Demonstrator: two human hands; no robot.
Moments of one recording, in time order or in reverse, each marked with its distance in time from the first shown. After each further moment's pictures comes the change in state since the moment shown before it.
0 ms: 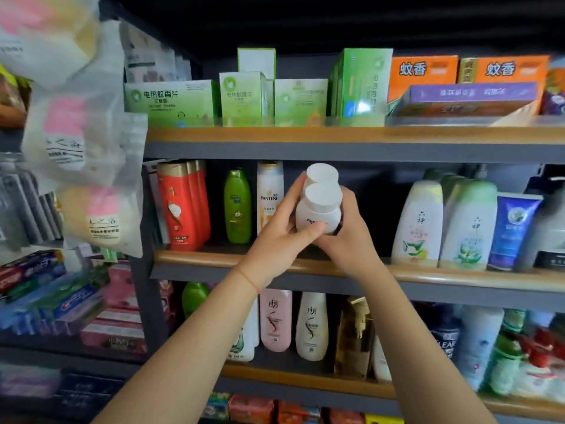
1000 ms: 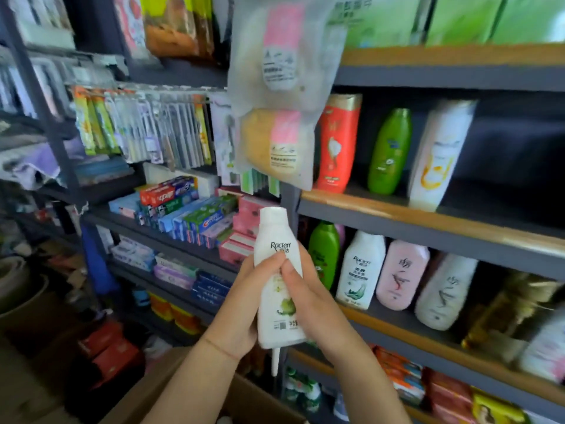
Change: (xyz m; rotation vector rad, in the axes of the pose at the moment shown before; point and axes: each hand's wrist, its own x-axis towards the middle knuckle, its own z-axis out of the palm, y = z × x) left_hand -0.235 -0.016 -0.159 -0.454 0.698 -0.608; right_hand -0.143 -0.072 0.253 0.547 -0.604 0.479
